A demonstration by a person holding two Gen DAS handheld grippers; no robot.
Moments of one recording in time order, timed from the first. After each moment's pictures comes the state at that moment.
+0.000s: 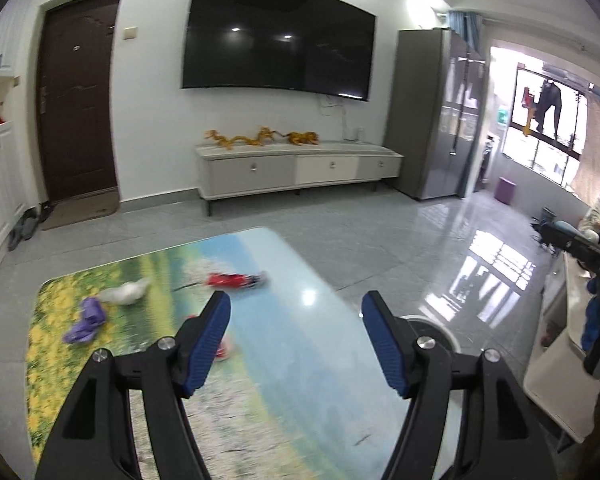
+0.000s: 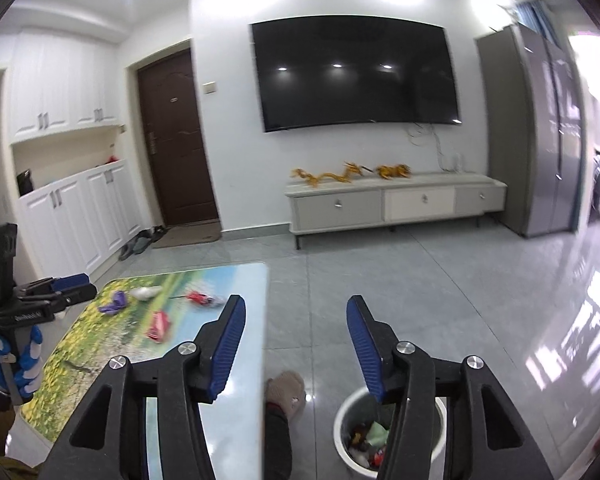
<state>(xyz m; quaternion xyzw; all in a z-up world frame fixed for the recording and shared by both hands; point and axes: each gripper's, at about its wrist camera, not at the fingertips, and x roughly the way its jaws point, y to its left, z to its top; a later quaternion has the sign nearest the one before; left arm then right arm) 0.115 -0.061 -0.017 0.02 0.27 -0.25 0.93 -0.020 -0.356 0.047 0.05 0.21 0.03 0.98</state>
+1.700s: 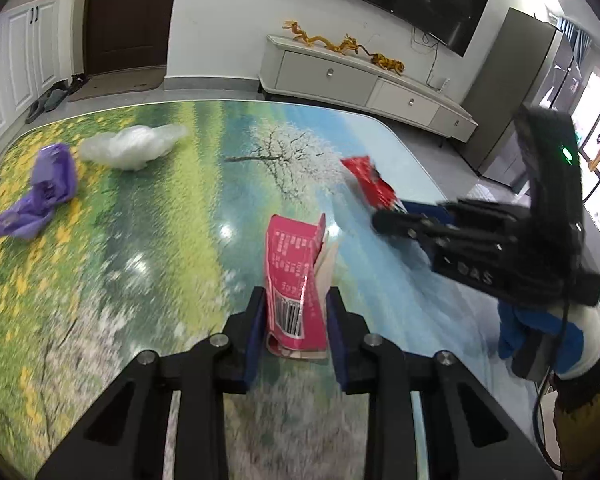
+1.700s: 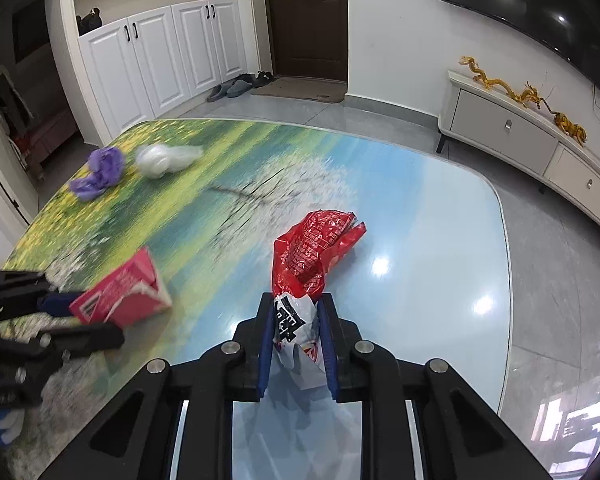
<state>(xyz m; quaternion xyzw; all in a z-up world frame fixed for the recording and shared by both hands) 0.251 -0.023 -0.188 -0.06 0.44 -0.16 0.88 0.294 -0.159 -0.159 -0.08 0.42 0.25 0.87</state>
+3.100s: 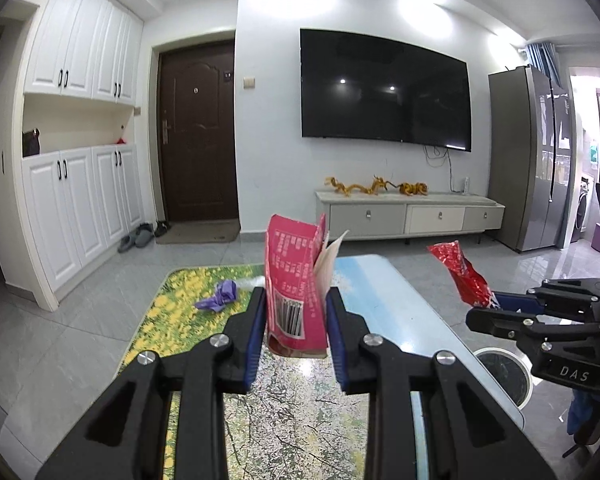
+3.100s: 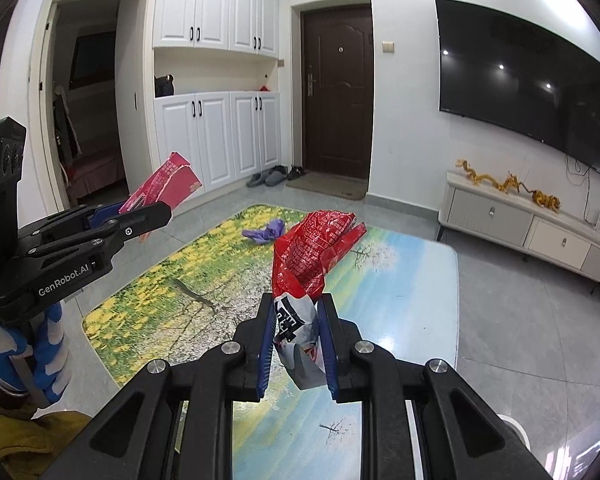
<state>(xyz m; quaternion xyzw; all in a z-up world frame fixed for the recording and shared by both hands) -0.030 -0.009 -0.013 0.02 0.16 -0.03 0.99 -0.012 -0.157 -0.008 -0.07 0.25 0.28 0.93</state>
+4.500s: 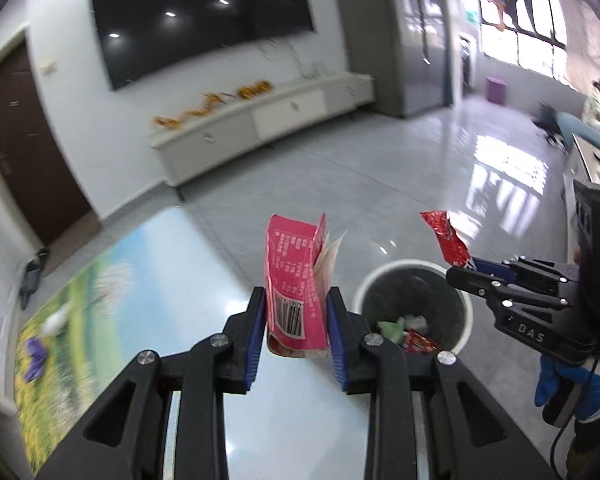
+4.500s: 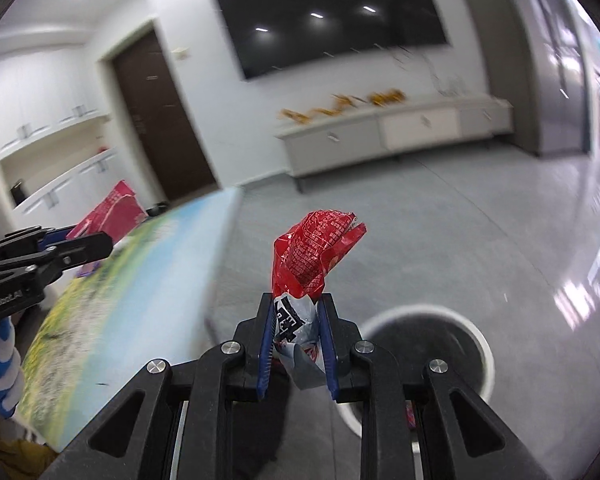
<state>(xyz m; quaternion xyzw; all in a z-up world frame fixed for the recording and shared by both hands) 0.095 -0.299 -0.099 0.20 0.32 -0.27 0.89 0.013 -0.433 -0.134 0.15 0.29 0.03 0.94</state>
